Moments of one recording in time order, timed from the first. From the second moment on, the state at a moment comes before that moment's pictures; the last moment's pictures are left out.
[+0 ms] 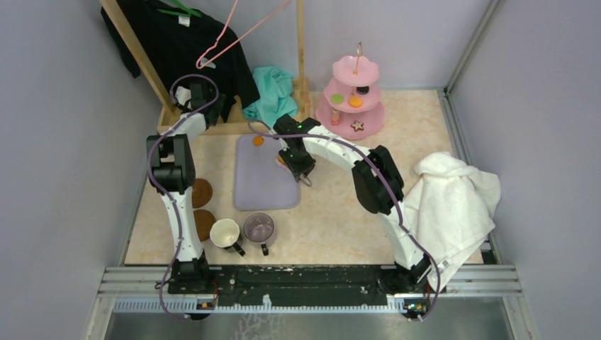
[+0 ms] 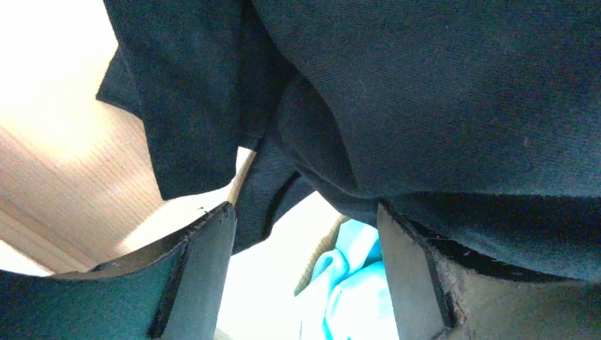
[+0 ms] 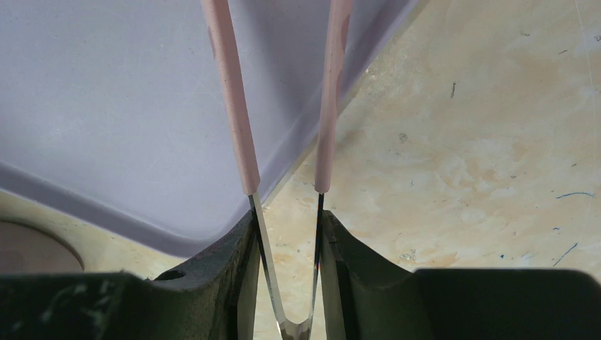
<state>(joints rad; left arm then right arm) 0.02 2.27 1.74 -0.05 -0.23 -1.09 0.76 2.23 1.93 -1.00 0.00 0.13</state>
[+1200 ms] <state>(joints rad) 0.02 2.27 1.74 -0.05 -0.25 -1.07 0.72 2.17 2.07 -1.06 0.03 0.13</state>
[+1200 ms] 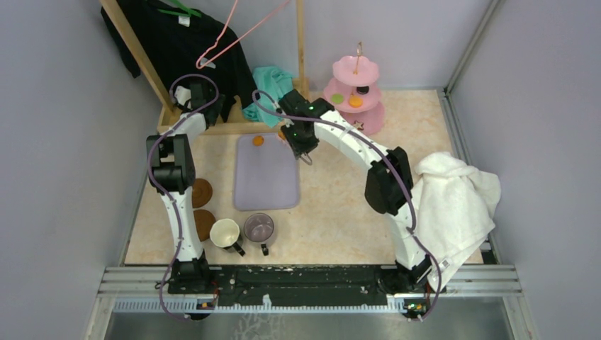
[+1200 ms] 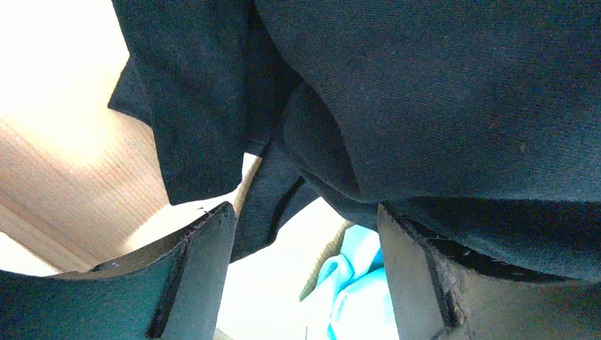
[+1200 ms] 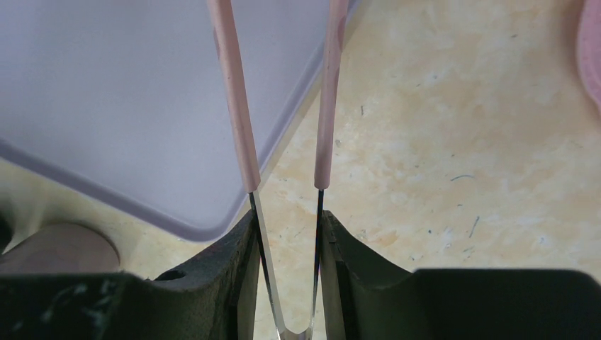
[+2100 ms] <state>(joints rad) 0.02 2.27 1.78 -0.06 -0.25 -1.07 0.47 1.96 2.19 -1.14 0.11 0.13</state>
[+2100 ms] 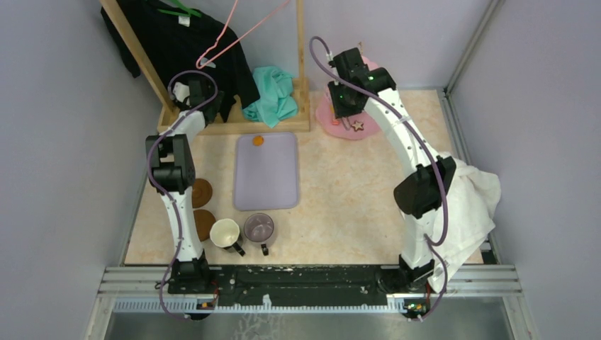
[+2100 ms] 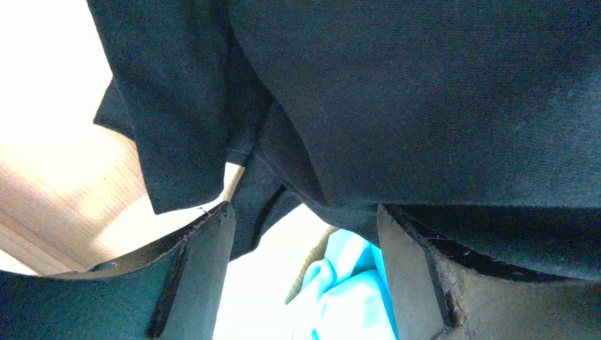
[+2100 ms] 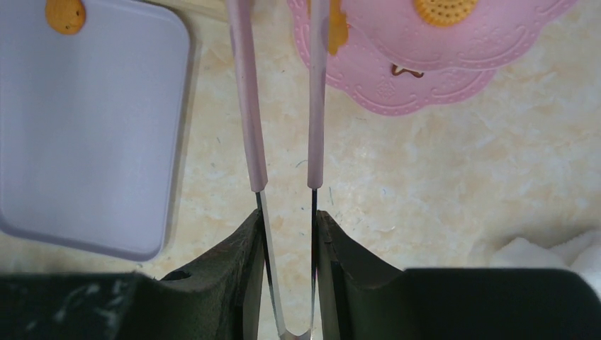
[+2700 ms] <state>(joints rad) 0.02 2.27 1.79 -0.06 -0.25 -1.06 0.40 1.90 2.19 -1.14 0.14 0.13</state>
